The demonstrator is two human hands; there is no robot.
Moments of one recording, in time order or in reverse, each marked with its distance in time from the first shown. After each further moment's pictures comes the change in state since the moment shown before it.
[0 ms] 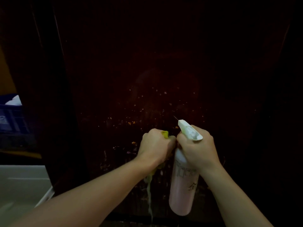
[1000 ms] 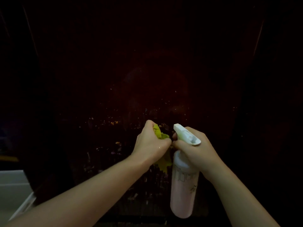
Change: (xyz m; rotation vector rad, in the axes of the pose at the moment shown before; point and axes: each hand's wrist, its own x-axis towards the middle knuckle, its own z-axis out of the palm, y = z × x) left_hand -0.008 0.021 0.023 -0.099 -0.027 -0.022; right_hand -0.001 0.012 -0.047 0.057 -0.220 0.081
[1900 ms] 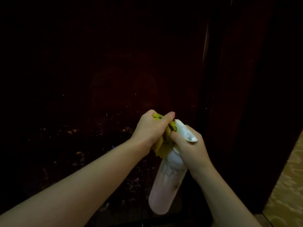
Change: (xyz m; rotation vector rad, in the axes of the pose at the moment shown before) left_hand 0.025 0.066 0.064 -0.258 -0.183 0.035; right_hand -0.012 0.016 -0.052 0.185 0.291 0.016
